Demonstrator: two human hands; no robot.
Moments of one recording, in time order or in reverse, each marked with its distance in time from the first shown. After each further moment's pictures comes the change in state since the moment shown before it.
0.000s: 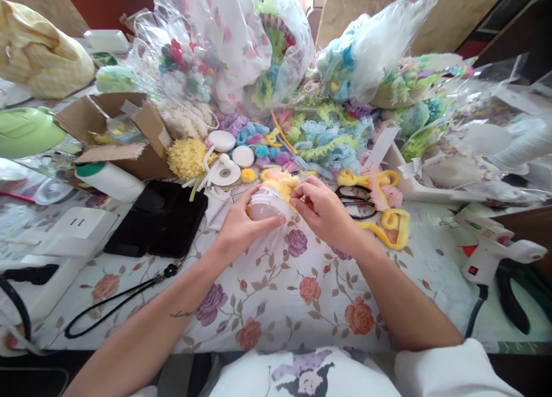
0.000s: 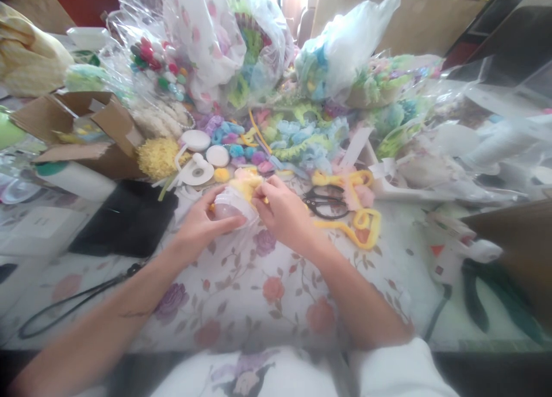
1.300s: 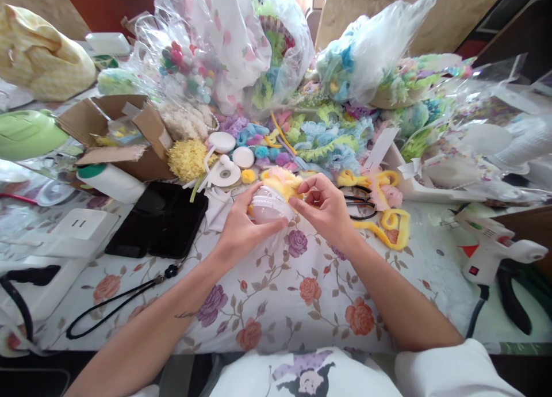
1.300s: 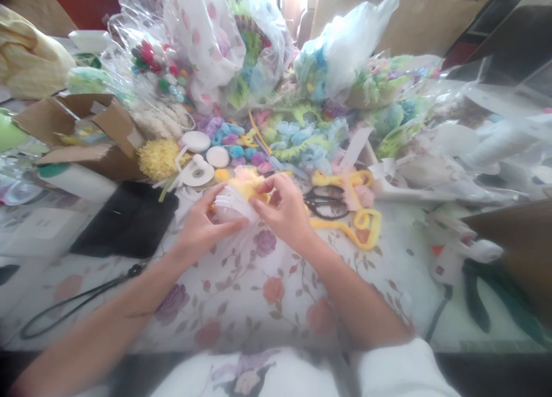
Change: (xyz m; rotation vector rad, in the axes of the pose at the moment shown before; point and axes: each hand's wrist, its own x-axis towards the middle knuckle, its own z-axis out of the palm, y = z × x) left_hand 0.002 -0.005 0.002 0.058 0.050 0.121; right_hand -0.001 -0.001 0.008 0.384 0.228 0.129
